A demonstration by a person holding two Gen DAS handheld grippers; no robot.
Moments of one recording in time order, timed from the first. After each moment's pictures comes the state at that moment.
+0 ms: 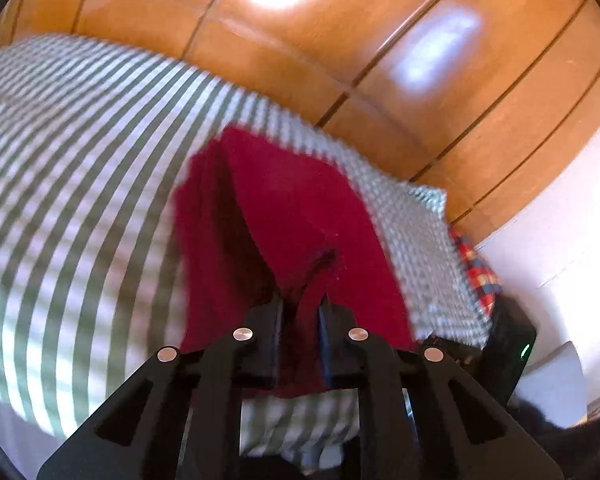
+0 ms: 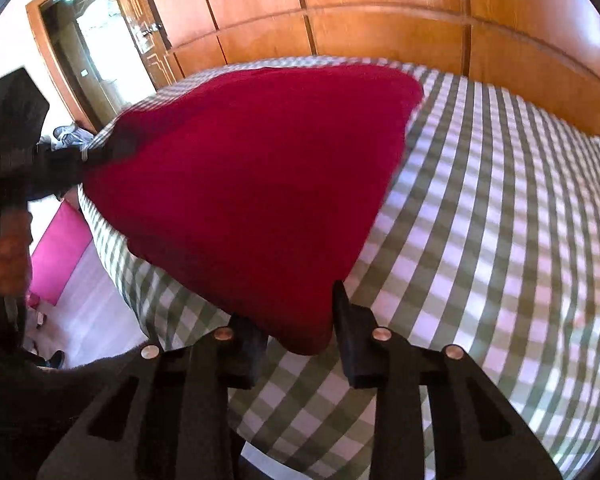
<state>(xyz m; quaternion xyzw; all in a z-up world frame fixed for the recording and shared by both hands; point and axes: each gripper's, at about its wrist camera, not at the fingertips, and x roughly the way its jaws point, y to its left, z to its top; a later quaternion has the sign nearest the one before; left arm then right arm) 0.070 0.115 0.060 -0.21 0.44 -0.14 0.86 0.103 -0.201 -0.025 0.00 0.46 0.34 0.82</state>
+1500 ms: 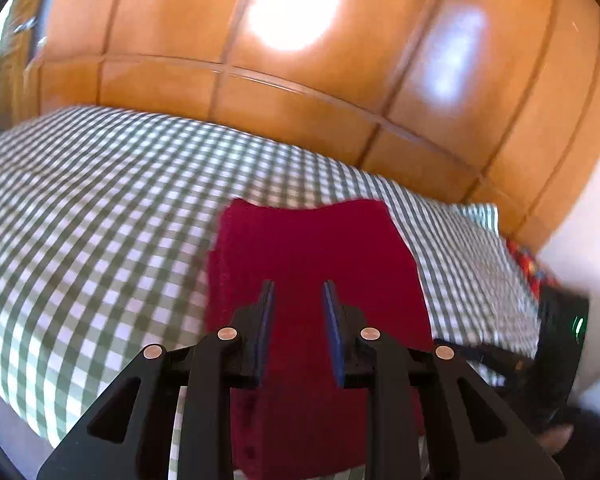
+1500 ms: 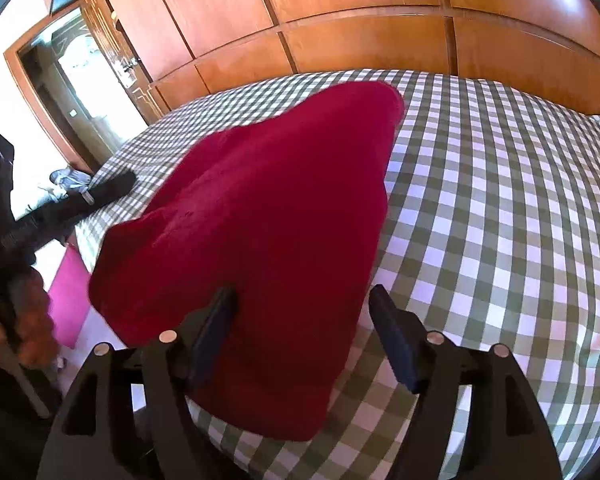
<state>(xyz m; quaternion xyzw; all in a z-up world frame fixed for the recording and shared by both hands) 0.094 0.067 0.078 -0.11 0.37 -0.05 0.92 0.144 -0.205 -0.008 0.06 0.45 0.33 0.83</state>
